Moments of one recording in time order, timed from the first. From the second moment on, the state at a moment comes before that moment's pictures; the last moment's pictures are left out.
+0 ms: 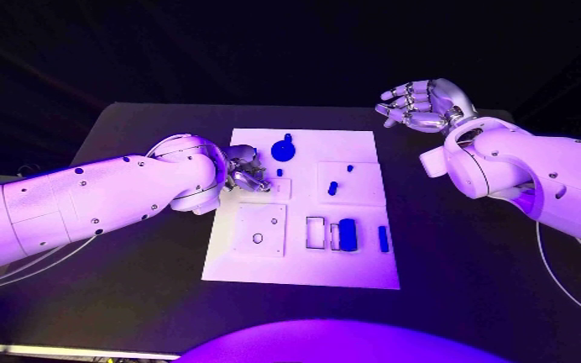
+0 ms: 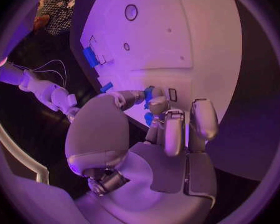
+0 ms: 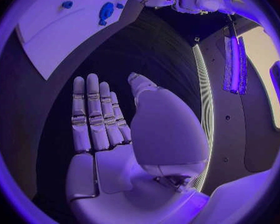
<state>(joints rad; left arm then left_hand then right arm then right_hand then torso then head) 1.17 -0.83 -0.04 1.56 -1.16 -0.01 -0.50 1.11 -0.25 0.81 0.24 0.27 0.84 0.06 0.87 0.70 1.25 -0.02 1.15 0.90 1.46 -0.07 1.54 1.31 0.09 1.28 0.04 1.44 1.17 1.27 -0.87 -0.10 1.48 -0.54 -0.56 0.18 1.38 -0.20 0.23 0.29 0.28 0.80 0.20 0.32 0.33 0.98 0.15 0.44 0.17 1.15 0.09 0.23 0.55 0.17 1.01 0.21 0.11 0.52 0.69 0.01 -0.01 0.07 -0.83</state>
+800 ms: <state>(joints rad) 1.17 -0.81 -0.04 1.54 -1.16 0.01 -0.51 1.10 -0.24 0.81 0.23 0.28 0.86 0.05 0.87 0.69 1.28 -0.03 1.17 0.94 1.47 -0.07 1.55 1.31 0.09 1.28 0.04 1.44 1.18 1.27 -0.86 -0.10 1.48 -0.54 -0.56 0.17 1.38 -0.19 0.23 0.29 0.28 0.80 0.20 0.32 0.33 0.98 0.15 0.43 0.16 1.15 0.09 0.23 0.55 0.17 1.01 0.21 0.11 0.51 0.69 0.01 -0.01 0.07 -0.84</state>
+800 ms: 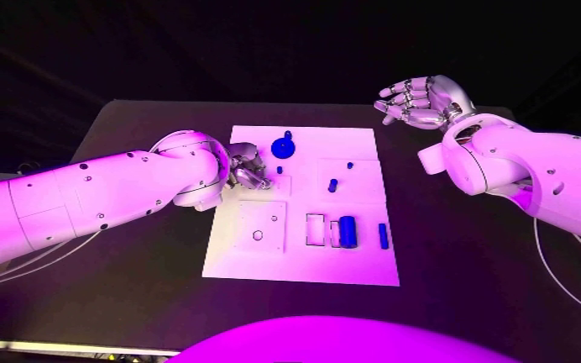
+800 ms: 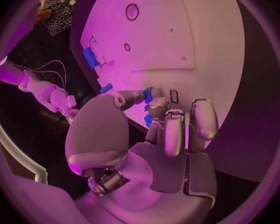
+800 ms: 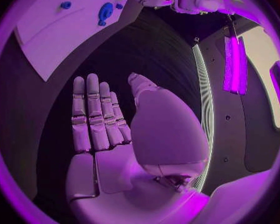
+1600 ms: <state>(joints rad) 1.17 -0.79 -0.04 1.53 -1.16 0.02 -0.51 1.07 -0.23 0.79 0.21 0.27 0.89 0.04 0.88 0.68 1.30 -0.04 1.18 0.95 1.47 -0.08 1.55 1.31 0.09 1.28 0.03 1.44 1.18 1.27 -0.86 -0.10 1.47 -0.54 -0.56 0.17 1.38 -0.19 0.23 0.29 0.28 0.80 0.20 0.32 0.33 0.98 0.15 0.43 0.16 1.15 0.09 0.23 0.55 0.17 1.01 0.21 0.10 0.51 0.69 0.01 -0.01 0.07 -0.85</state>
